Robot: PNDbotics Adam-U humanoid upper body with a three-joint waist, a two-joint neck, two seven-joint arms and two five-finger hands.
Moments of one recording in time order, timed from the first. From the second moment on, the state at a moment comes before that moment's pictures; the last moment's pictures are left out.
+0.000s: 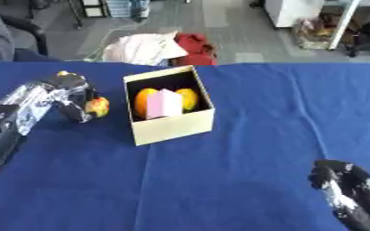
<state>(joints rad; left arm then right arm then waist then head) -0.76 0.63 -0.16 -0.93 -0.99 -0.12 -0.33 -0.12 -0.27 0.19 -1.77 -0.04 -0.06 0.07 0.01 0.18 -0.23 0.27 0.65</state>
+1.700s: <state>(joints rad) -0.88 0.49 -0.34 -1.20 -0.71 -0.20 -0.38 -0.12 -0.26 0.20 -1.77 -0.05 -0.06 0.09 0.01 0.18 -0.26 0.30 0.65</state>
